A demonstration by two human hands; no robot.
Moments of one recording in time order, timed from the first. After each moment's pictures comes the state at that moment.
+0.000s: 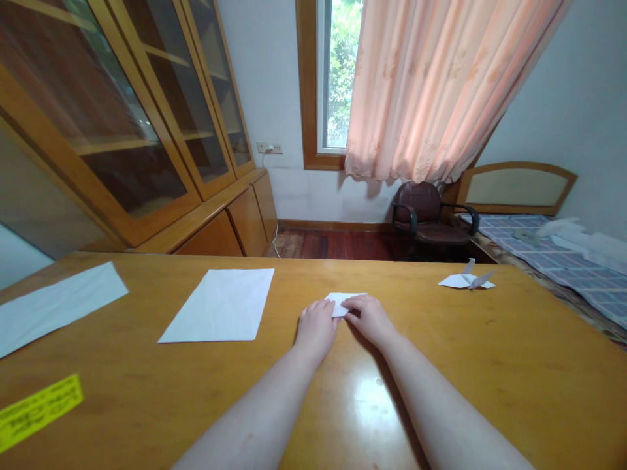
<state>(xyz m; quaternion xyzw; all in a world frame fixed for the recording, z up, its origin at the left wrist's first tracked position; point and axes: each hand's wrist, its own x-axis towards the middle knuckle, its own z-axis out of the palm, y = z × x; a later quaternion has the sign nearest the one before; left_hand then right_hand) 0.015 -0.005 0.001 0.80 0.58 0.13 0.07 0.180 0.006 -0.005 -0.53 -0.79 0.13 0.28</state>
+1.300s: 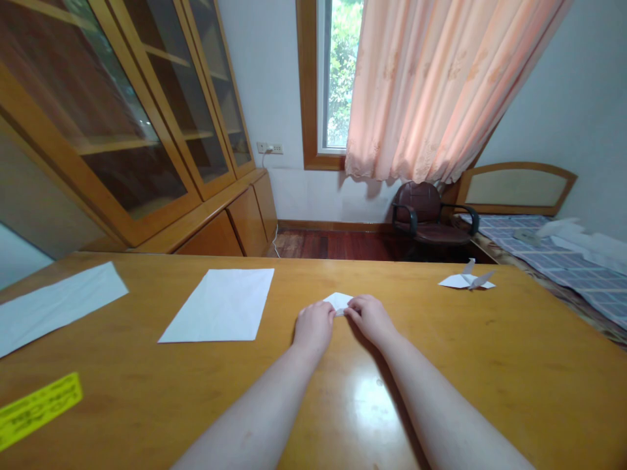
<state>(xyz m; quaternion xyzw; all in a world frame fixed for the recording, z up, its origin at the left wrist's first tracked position) 0.012 -0.005 0.016 0.78 0.61 0.11 0.12 0.179 0.005 -0.002 -0.58 -0.76 0.13 0.26</state>
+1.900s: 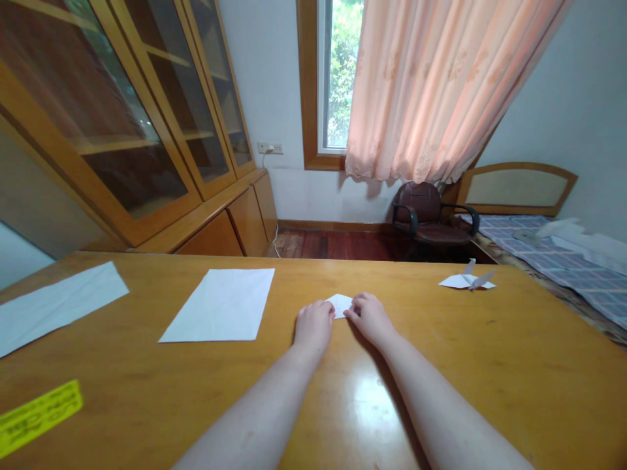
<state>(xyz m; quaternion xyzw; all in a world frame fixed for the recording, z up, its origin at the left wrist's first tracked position) 0.012 -0.005 0.019 0.77 0.61 0.11 0.13 0.177 0.007 -0.007 -0.61 -0.73 0.14 0.26</state>
